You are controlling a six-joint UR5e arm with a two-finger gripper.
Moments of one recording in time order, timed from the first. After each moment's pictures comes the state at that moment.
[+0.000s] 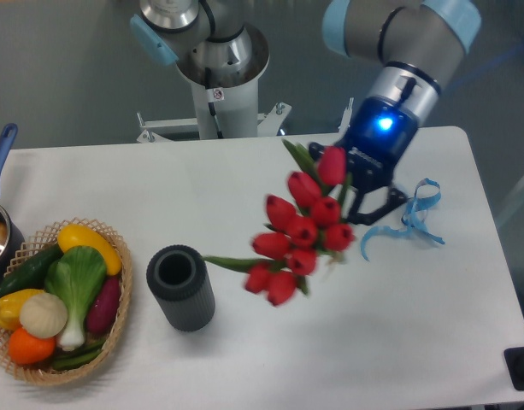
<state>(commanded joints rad) 2.84 -1.82 -1.62 -0.91 0.76 1.17</state>
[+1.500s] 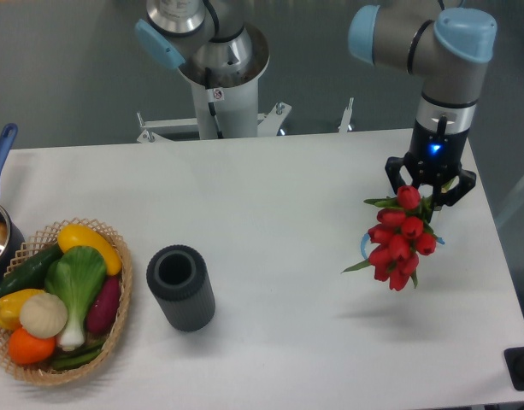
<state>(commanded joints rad) 2.85 -1.85 -1.68 -0.92 1.42 1.21</state>
